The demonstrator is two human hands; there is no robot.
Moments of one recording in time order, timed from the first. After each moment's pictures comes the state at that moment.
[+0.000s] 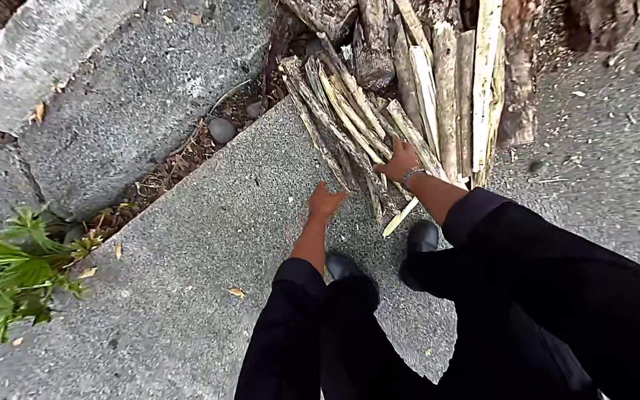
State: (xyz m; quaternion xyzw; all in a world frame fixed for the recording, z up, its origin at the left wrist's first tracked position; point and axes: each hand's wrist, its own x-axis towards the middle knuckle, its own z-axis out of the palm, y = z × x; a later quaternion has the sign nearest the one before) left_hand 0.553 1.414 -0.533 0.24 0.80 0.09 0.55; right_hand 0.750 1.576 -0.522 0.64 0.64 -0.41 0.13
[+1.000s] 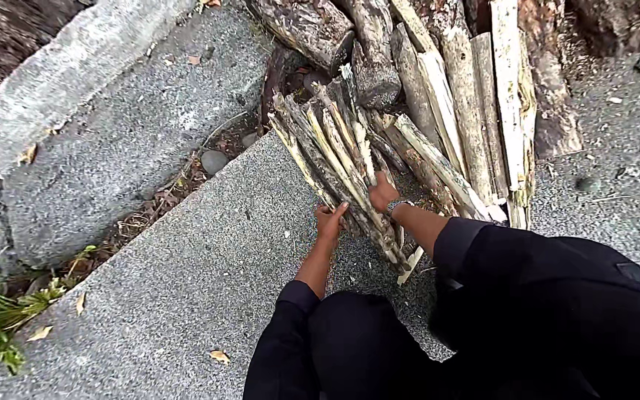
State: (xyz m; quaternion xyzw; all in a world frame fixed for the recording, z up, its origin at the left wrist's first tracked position) left_hand 0.573 1.402 -0.720 0.04 0.74 0.40 0.54; right_hand 0.708 1.538 -0.648 0.65 0.58 -0.48 0.12
